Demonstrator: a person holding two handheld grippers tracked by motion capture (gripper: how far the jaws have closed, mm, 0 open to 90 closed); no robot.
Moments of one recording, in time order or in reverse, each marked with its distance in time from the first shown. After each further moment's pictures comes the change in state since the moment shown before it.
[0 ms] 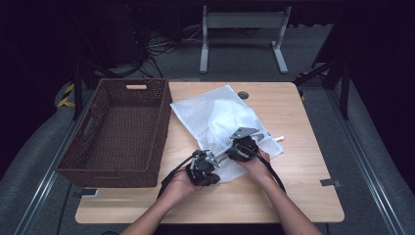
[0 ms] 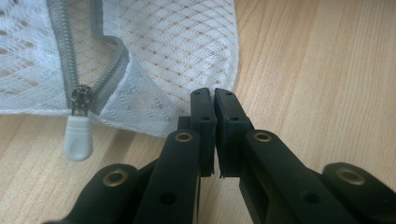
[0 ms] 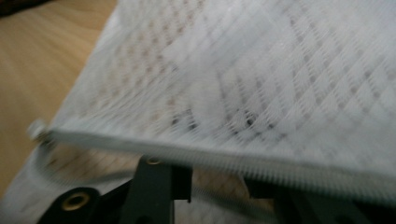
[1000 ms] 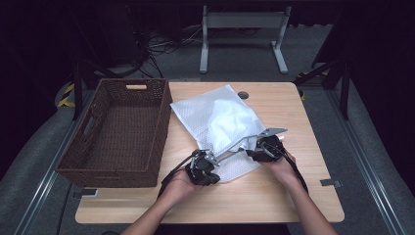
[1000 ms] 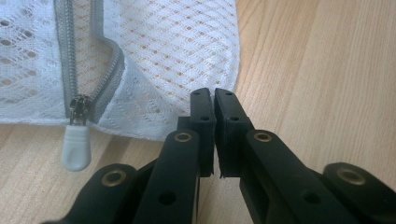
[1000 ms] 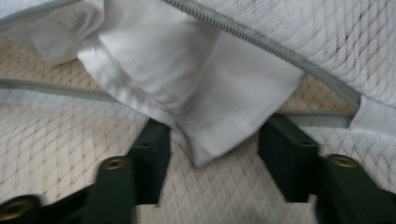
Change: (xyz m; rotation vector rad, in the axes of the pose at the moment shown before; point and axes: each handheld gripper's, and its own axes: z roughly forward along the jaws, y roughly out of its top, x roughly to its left) left arm 0.002 0.000 0.000 0.001 -0.008 -0.014; right arm -0.056 -0.043 -0.034 0.073 -0.088 0.146
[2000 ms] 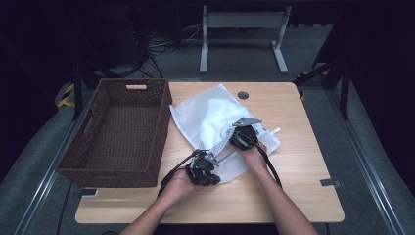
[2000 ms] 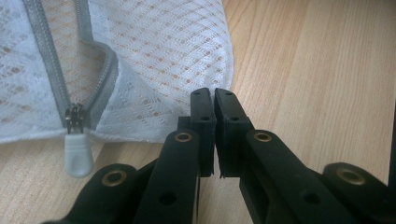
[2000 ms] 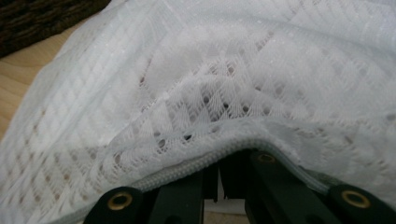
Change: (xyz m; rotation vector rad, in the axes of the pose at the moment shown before) left arm 0.001 0.000 0.000 0.009 -0.035 0.005; right arm 0.038 0.057 0.053 -0.154 0.026 -0.010
